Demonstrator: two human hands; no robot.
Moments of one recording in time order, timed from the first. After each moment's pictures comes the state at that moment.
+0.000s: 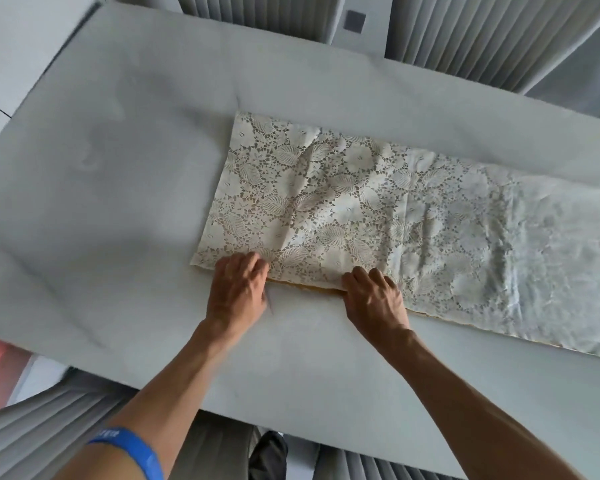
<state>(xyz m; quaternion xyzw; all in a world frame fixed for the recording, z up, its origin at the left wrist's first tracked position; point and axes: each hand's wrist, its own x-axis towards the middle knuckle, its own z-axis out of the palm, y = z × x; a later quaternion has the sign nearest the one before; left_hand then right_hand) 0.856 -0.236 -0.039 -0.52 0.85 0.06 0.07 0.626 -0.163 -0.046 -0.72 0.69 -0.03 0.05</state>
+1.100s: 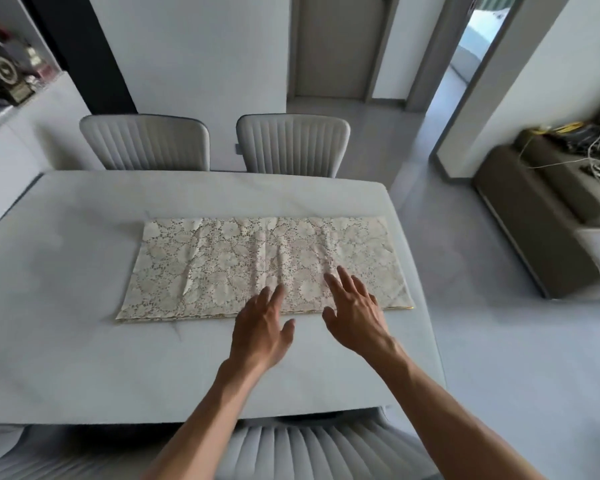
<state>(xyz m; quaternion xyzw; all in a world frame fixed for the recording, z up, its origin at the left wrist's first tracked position) 0.669 -0.041 0.159 -0.47 0.85 0.22 -0.07 0.498 0.030 0.181 -0.55 0.82 -0.09 0.16</state>
